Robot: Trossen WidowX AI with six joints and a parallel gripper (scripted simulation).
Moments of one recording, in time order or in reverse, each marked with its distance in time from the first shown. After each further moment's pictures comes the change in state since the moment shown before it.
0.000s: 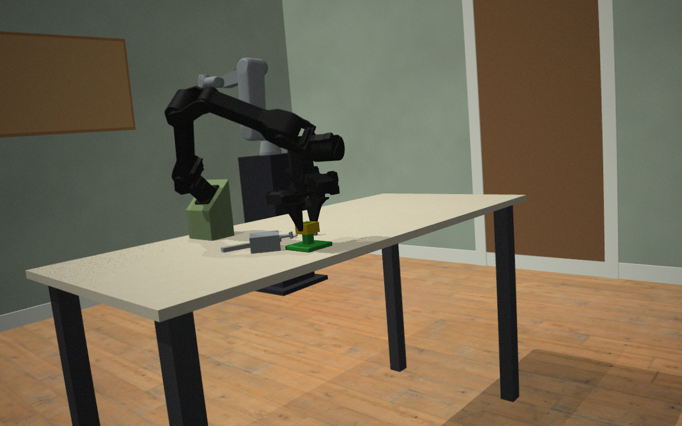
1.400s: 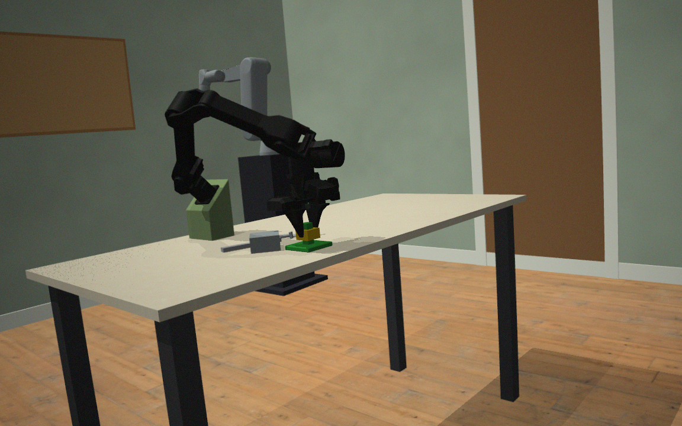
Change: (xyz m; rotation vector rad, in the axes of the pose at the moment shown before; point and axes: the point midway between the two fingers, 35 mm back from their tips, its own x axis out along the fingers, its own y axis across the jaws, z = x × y) arm 0.014 0.000 0.000 0.000 0.000 0.000
